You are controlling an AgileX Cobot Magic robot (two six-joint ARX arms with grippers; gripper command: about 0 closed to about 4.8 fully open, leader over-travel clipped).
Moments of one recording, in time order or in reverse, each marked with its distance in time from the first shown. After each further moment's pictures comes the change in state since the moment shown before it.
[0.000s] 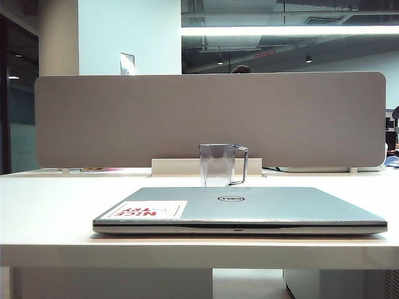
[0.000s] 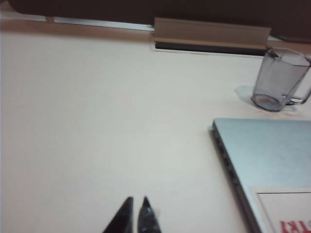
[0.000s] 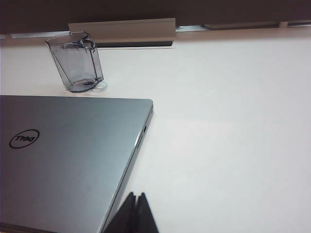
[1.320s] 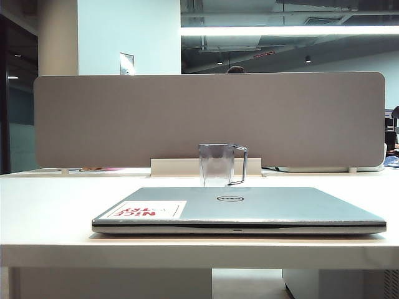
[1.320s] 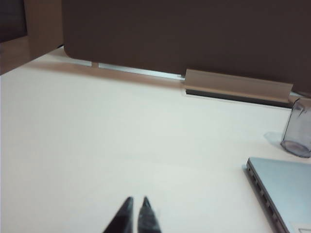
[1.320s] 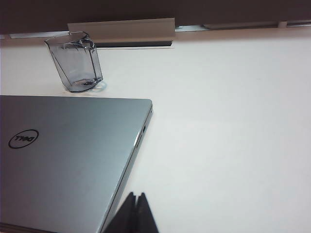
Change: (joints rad) left arm 0.356 -0.431 -0.166 -0.065 0.251 0.009; right arm 0.000 0.000 0.000 0.000 0.000 0.000
